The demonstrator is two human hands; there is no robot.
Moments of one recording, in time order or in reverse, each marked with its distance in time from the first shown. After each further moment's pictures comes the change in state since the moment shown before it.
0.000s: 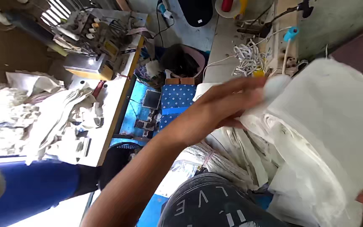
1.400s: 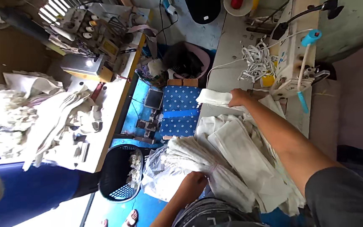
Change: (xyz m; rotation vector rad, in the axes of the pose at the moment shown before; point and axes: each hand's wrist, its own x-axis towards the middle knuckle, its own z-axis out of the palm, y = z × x) left_hand -0.104 -0.222 0.006 0.443 0.145 -0.752; right_hand 0.319 0.313 -0.034 -1.228 -0.376 0.634
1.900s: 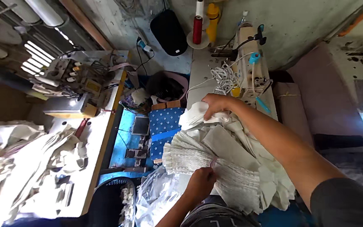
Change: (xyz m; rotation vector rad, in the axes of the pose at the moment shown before) left_hand 0.029 0.093 -0.001 0.144 -0.002 0.172; right_hand -0.129 -0.058 -0.106 0.309 -0.060 -0.293
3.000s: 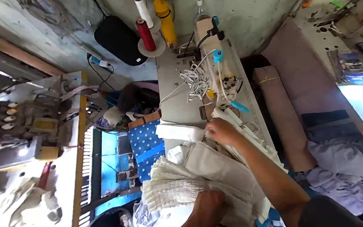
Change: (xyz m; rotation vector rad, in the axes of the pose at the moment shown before) left_hand 0.050 0.047 0.035 0.624 -0.420 0.044; right_hand -0.080 0.097 0.057 0.028 0.316 0.251
